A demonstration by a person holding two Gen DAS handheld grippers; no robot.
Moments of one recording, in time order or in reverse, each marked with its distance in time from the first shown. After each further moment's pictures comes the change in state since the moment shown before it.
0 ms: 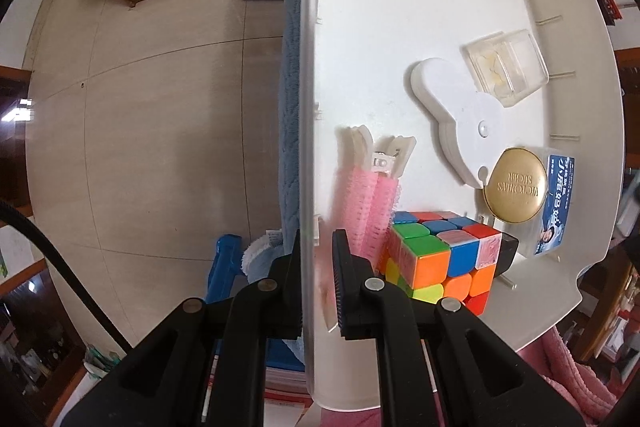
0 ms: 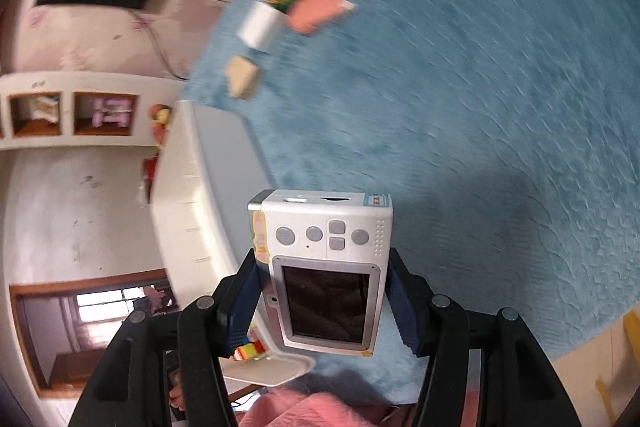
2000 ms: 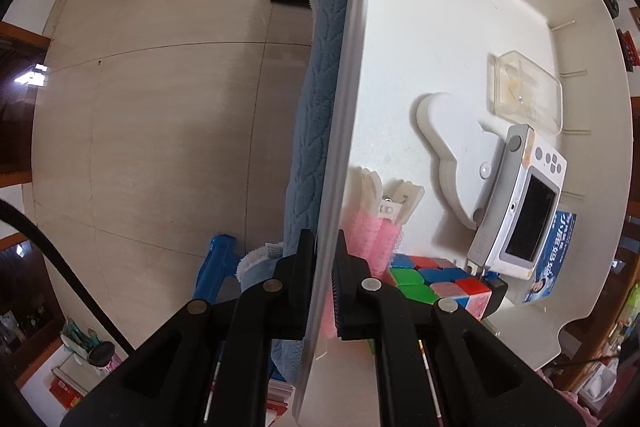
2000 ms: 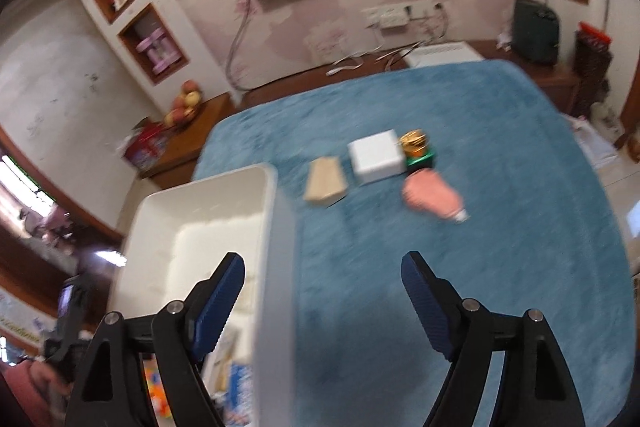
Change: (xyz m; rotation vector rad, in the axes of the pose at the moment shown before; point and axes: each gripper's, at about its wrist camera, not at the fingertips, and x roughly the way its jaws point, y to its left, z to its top) left arm -0.002 0.016 0.008 -0.143 -0.037 0.012; right arm -0.003 0.114 0.048 -0.620 -0.316 -0.226
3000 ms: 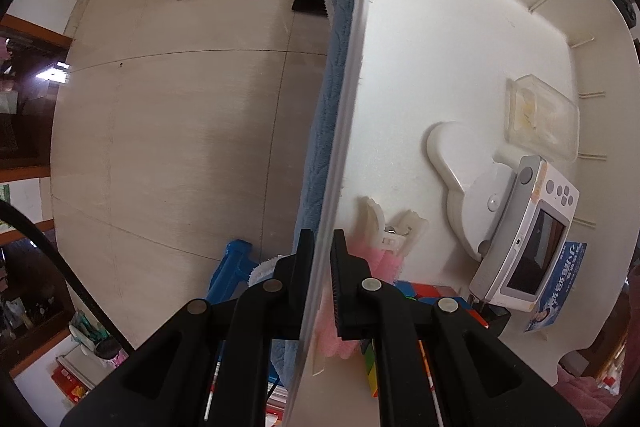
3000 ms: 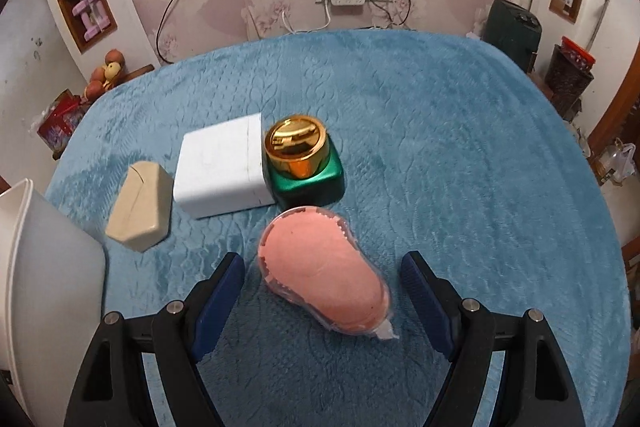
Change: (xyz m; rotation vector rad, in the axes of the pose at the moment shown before) left arm -0.008 -0.018 0.008 -0.042 -0.034 0.085; right arm 0.153 -0.088 0.031 -0.086 0.056 -0.220
